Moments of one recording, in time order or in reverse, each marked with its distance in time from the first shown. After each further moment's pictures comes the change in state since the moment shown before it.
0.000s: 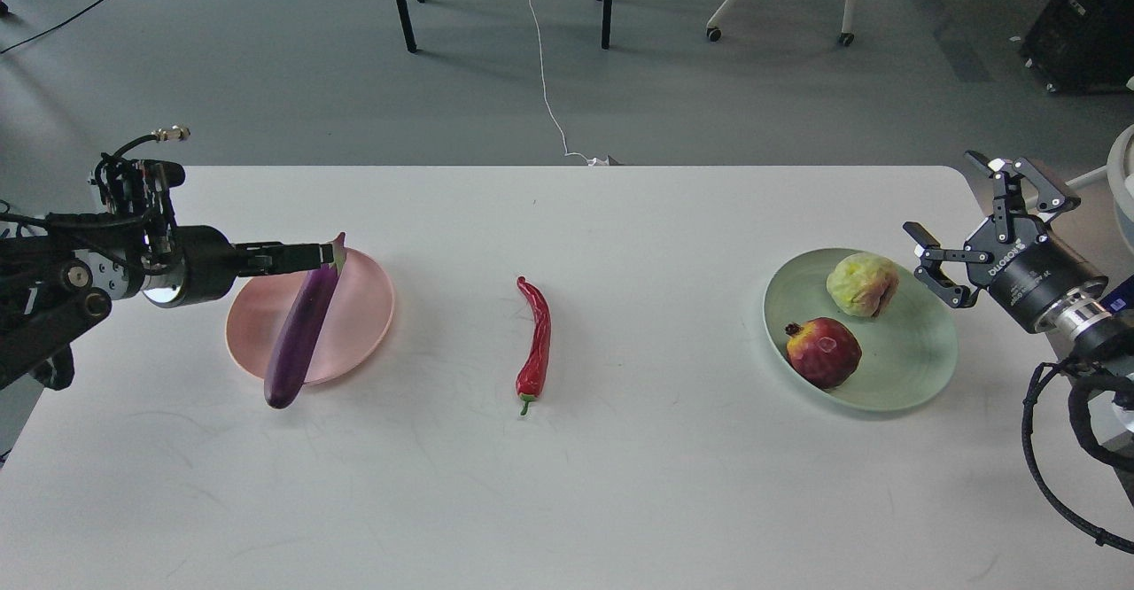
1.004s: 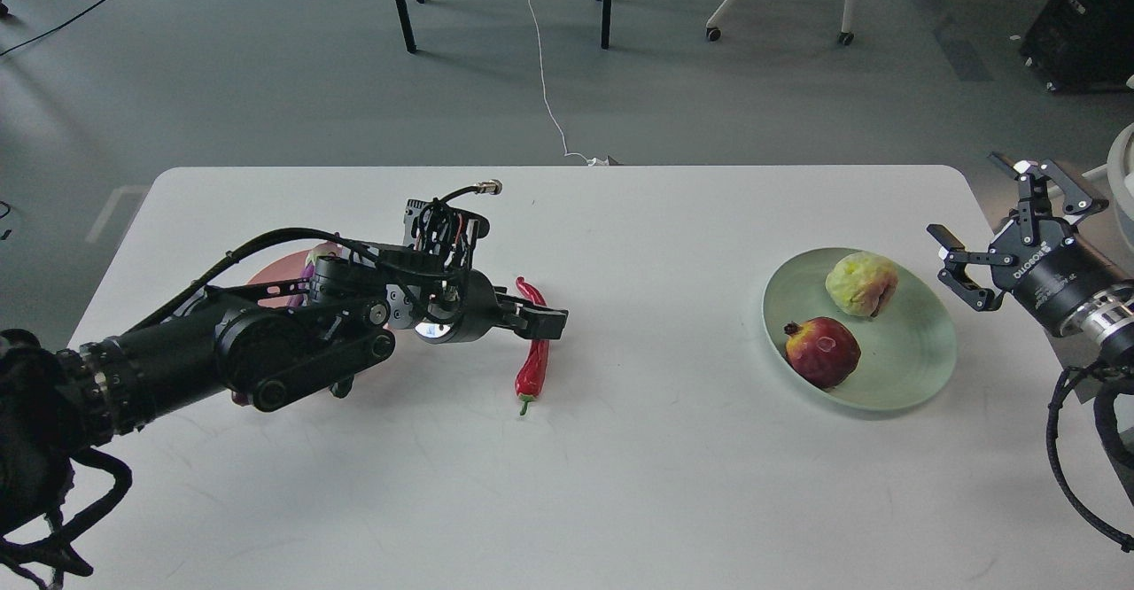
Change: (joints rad) left arm -0.056 -0.507 0.184 -0.009 0.064 0.020 0.287; right arm -0.016 -0.039 0.006 -0.001 -0.001 0.000 0.000
